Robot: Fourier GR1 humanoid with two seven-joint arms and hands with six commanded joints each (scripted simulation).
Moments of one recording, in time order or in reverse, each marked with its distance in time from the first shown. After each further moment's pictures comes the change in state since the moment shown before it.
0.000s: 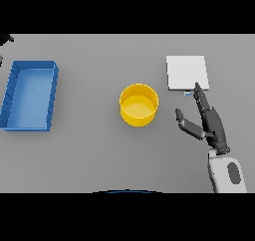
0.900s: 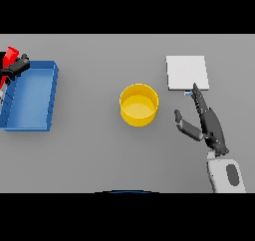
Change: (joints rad) left arm 0.394 0.203 -0.112 -0.653 0.270 0.174 0.132; right arm 0.014 0.000 0.019 -0.018 0.026 -0.007 -0.003
